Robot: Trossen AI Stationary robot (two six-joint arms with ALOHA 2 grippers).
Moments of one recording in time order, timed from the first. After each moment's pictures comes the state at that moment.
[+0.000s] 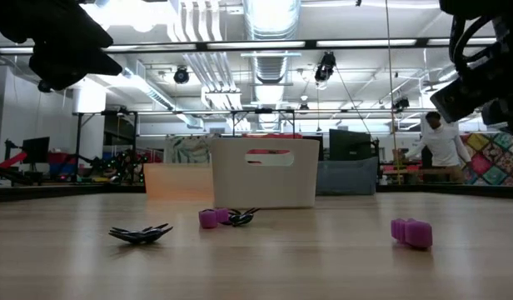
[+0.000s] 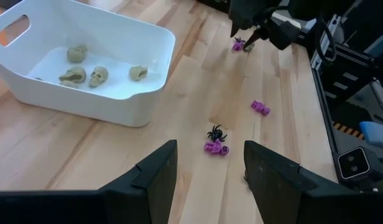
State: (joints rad) left arm -0.68 1.08 0.58 -0.13 -0.65 -0.80; right arm 0.55 1.77 1.07 -1.02 -0.11 1.02
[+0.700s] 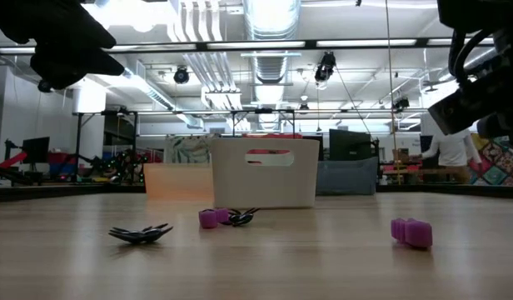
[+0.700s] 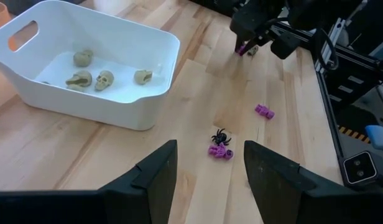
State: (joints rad) left arm -0.68 1.08 0.58 -0.13 -0.67 -0.80; right arm 0.55 1.80 1.03 -0.92 -0.09 0.99
